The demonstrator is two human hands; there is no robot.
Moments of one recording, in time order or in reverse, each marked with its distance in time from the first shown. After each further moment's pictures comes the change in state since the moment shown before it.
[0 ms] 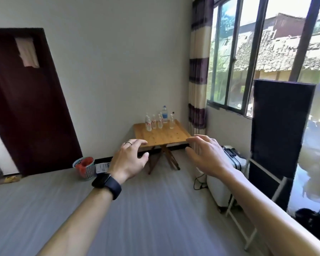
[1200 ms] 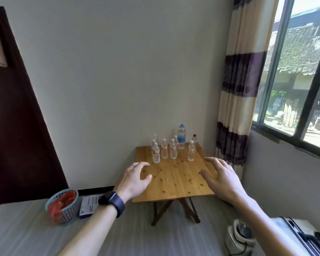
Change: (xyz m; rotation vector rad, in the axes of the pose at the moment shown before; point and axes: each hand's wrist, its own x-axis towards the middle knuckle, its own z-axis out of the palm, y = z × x) left_hand 0.672 -0.266 0.313 -0.053 -0.134 -0.190; right_hand 0.685 0.278 0.340 0.088 -0.101 0.118
